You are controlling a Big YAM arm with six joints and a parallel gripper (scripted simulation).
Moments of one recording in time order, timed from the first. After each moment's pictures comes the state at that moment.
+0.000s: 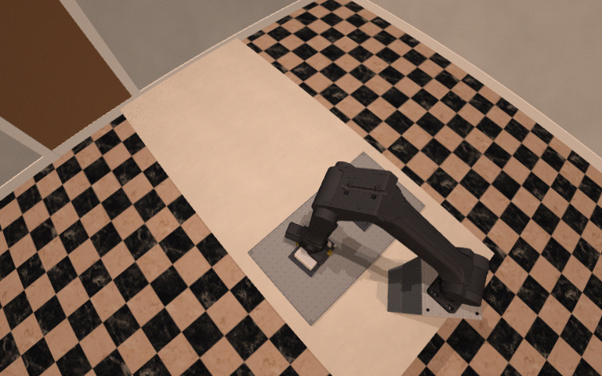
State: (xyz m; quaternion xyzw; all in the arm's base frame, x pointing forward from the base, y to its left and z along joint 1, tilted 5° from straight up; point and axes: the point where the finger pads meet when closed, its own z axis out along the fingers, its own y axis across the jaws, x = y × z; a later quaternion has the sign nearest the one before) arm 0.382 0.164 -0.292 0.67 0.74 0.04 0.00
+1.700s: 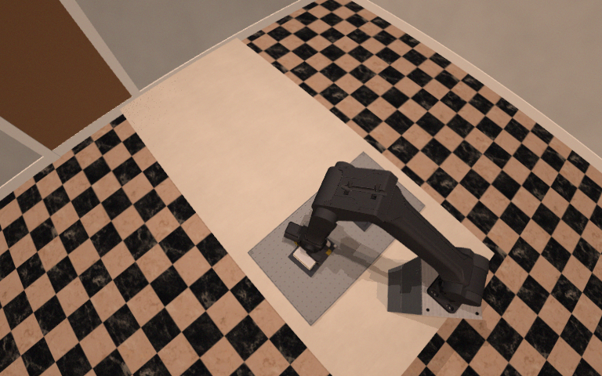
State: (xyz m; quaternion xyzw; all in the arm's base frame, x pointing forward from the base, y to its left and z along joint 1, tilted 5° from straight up) arm 0.386 0.166 -0.291 0.67 0.74 0.04 0.01
